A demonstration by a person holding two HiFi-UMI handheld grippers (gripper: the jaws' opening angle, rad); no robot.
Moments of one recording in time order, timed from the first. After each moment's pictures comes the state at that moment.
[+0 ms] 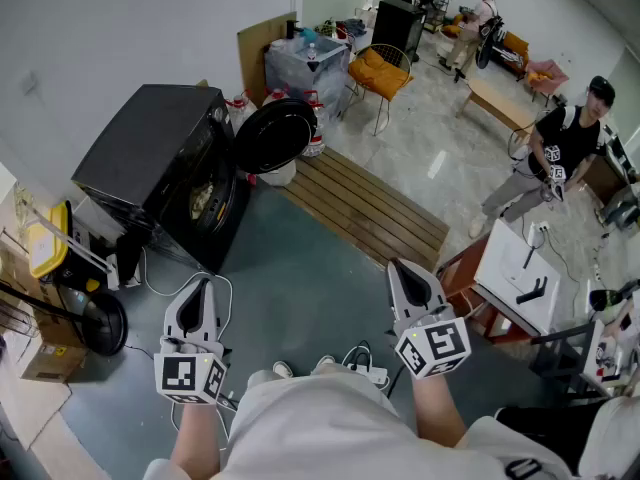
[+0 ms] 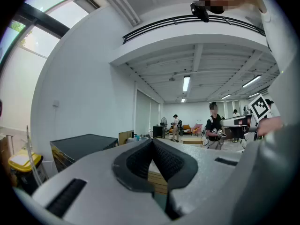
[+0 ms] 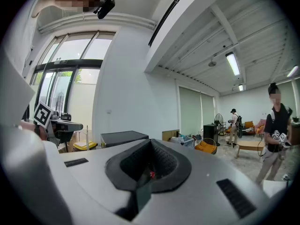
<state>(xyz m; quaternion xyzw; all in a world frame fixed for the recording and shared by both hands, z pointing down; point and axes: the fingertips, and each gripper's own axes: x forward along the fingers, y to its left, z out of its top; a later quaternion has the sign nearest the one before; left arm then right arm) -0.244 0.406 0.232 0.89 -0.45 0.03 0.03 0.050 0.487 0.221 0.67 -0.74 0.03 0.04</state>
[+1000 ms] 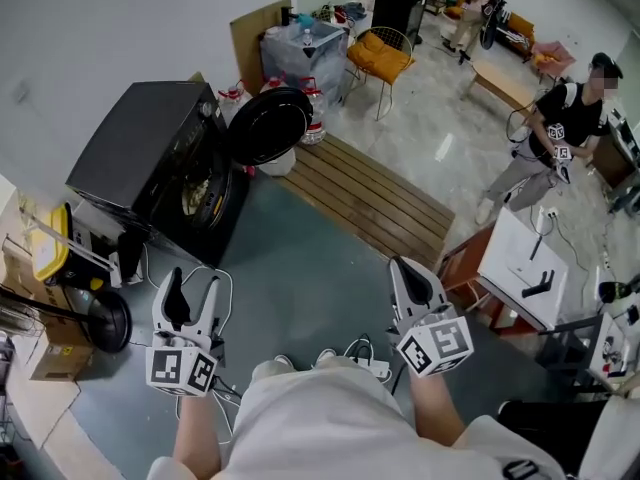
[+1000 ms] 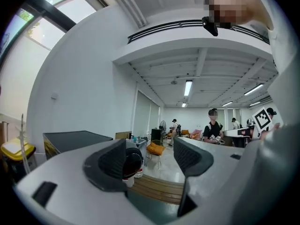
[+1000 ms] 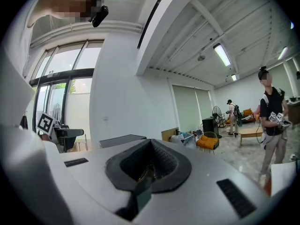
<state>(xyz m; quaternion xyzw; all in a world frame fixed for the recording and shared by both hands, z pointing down) -0.201 0.381 0.239 0.89 -0.44 0.00 0.05 0.108 0.477 0.242 0.67 -0.74 0.06 -0.01</state>
